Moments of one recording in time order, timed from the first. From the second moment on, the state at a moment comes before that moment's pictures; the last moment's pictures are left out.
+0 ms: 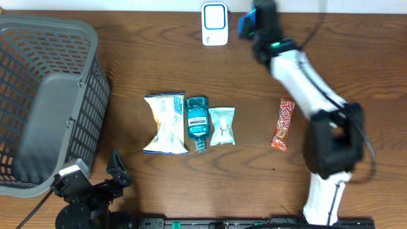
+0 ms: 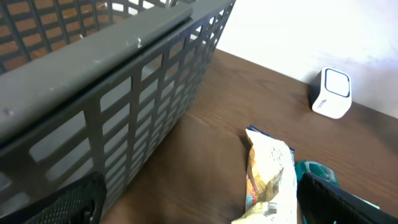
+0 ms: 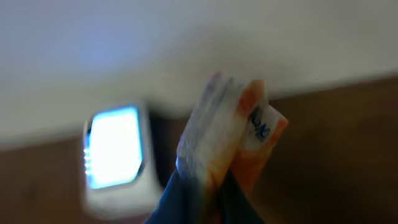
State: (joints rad) left arm 0.08 0.01 0.58 -0.89 -0.10 -0.30; right arm 0.28 2.06 1.74 -0.21 0.24 0.35
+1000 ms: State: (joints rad) left arm 0.08 0.01 0.58 -0.89 -0.10 -0.30; right arm -0.63 2.17 1.67 -0.73 0.71 0.33
